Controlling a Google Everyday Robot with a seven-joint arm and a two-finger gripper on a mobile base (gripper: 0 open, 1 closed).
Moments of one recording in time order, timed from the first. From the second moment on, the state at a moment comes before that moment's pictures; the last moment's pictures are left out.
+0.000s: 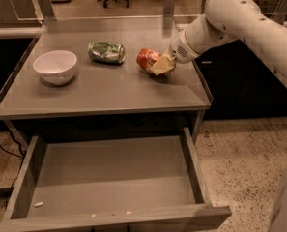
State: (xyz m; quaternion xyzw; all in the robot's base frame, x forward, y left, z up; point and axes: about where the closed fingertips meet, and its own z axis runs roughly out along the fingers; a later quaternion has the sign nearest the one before) arm 0.702 -0.064 0.854 -0.47 0.81 0.15 0.33
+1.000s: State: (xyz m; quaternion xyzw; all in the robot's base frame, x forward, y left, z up) arm 0.609 -0.076 0.912 -0.46 0.77 0.18 0.39
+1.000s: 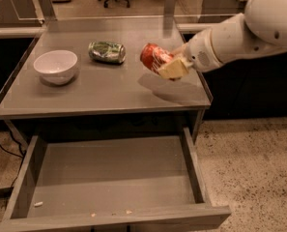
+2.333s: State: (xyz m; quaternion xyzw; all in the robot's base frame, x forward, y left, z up) arm 0.503 -0.071 0.887 -0.46 0.77 0.19 0.40
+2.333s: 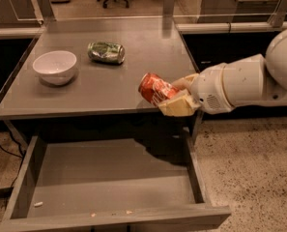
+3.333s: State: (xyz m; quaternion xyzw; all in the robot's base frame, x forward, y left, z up) arm 0.438 -0.020 0.783 -0.48 0.77 0.20 0.36
